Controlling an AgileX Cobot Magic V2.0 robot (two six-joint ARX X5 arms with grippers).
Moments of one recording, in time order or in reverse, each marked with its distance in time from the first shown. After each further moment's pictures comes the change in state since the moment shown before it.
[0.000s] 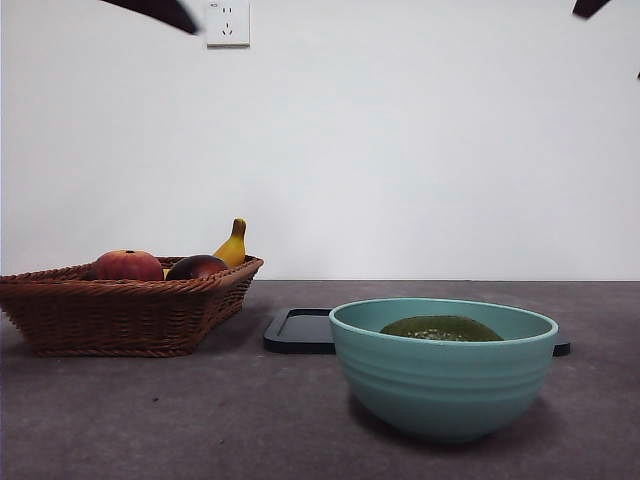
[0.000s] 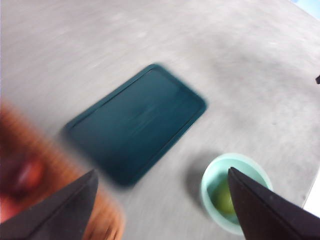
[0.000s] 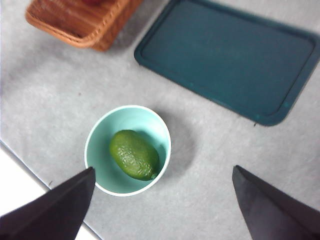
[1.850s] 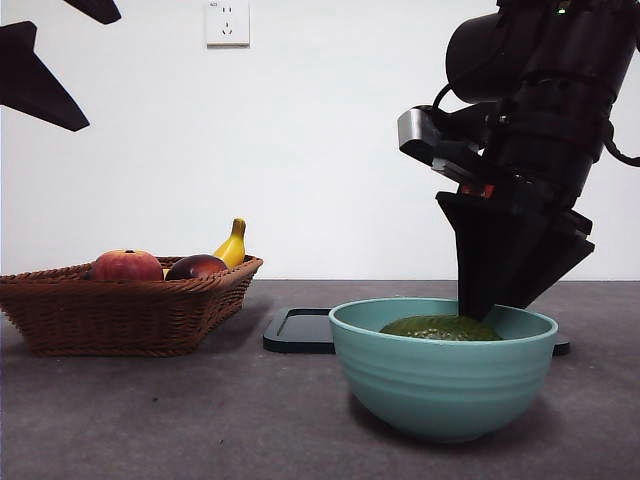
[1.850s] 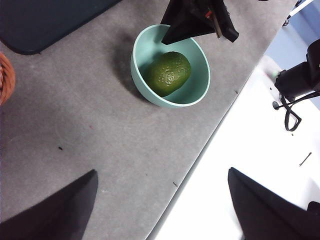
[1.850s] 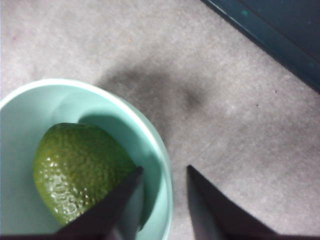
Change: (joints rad) left arm 0.004 -0.269 -0.474 -0.099 0.208 0.055; right arm 0.245 0.649 0.002 0.228 0.131 -0.005
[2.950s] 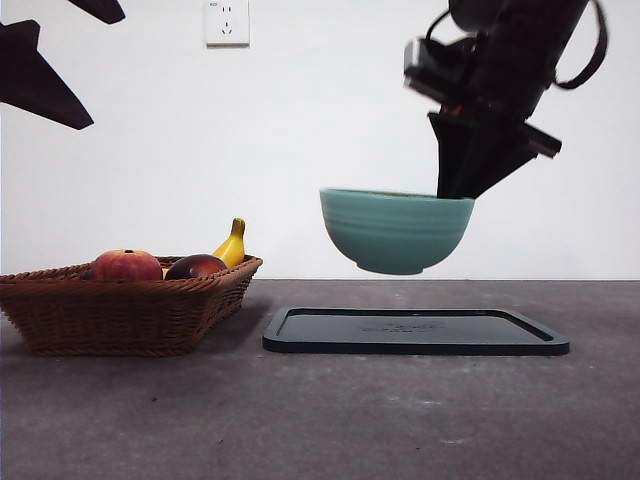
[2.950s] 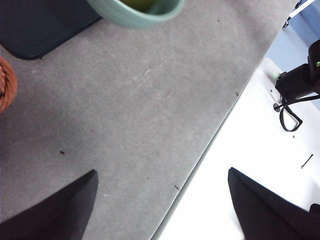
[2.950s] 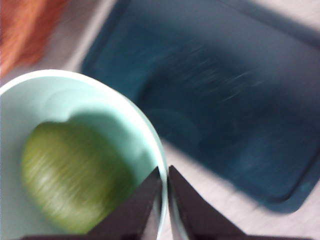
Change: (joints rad) left arm -0.001 0.000 0.000 0.013 0.000 0.000; right arm -0.130 0.126 0.397 -0.116 0.004 0.064
